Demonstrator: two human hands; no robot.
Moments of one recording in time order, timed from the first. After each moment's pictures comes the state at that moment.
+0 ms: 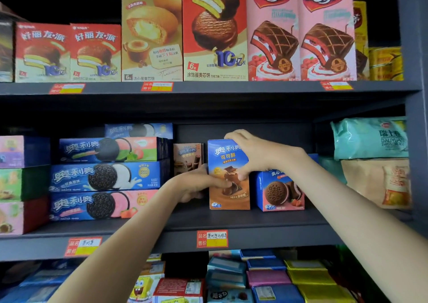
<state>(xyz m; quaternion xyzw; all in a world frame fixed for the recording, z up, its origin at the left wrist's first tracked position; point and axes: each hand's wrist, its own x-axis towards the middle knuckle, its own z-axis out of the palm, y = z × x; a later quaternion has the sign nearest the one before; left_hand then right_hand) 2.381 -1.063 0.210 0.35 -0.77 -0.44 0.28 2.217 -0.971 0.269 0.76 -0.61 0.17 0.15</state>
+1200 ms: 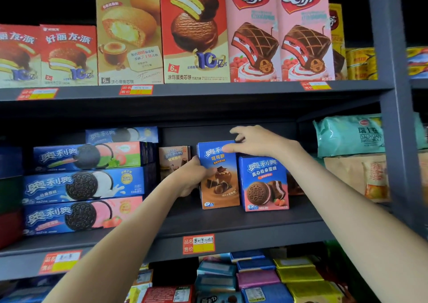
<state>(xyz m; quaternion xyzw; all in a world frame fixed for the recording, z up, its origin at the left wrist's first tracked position) 2.355 -1.050 0.226 0.33 -0.73 -0.46 0.39 2.190 -0.971 0.288 0.69 -0.67 0.27 0.11</state>
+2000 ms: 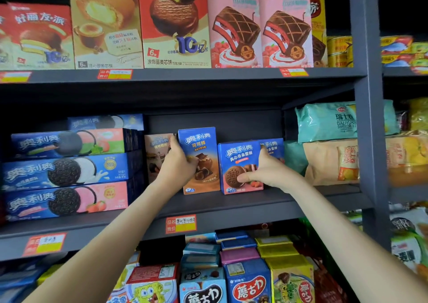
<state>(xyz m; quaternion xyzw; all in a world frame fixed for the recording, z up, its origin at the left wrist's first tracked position) 2.355 -1.024 0.202 0.40 -0.76 -0.13 0.49 2.150 -0.943 0.192 0.58 -0.70 0.42 -0.08</state>
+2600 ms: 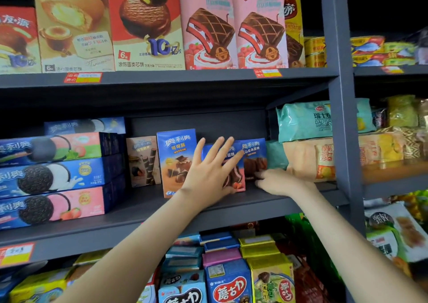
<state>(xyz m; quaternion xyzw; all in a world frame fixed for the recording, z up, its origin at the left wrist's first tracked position) 2.282 -0.991 0.178 0.25 -0.80 0.46 0.31 2.092 -0.936 0.172 0.57 -0.81 0.17 0.02</state>
